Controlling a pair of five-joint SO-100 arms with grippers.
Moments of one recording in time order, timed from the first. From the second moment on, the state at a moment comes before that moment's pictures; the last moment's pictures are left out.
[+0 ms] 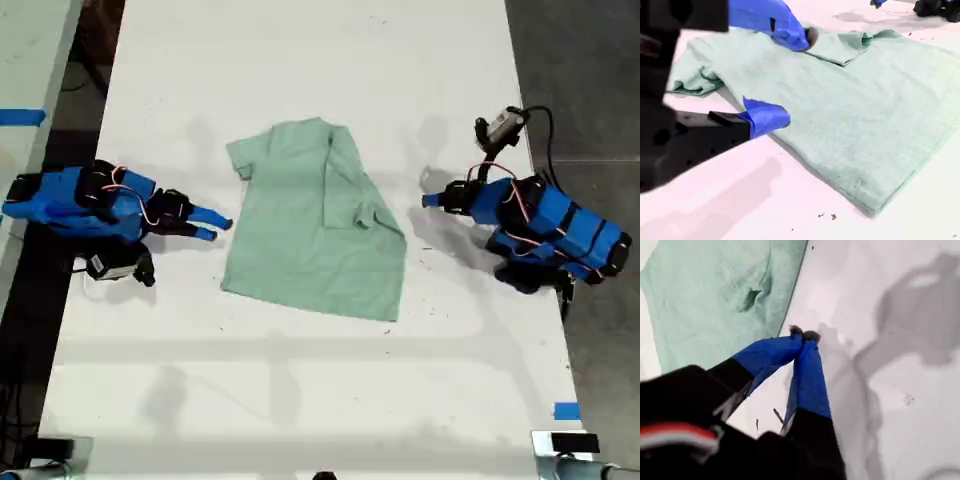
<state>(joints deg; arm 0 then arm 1) -3.8 206.1 183.8 61.1 -8.1 34.1 200.1 173.8 66.3 -34.4</state>
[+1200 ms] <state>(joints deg) -35.7 163.7 154.0 54.5 18.0 34.5 200.2 173.8 70.0 -31.2</state>
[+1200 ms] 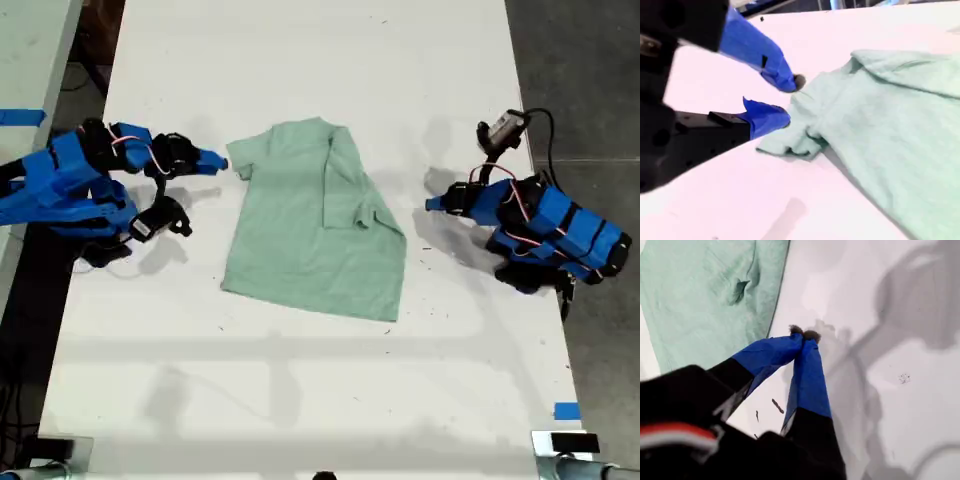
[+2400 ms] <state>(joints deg) -56.4 81.4 101.8 57.0 34.9 34.5 200.2 173.8 70.1 -31.2</state>
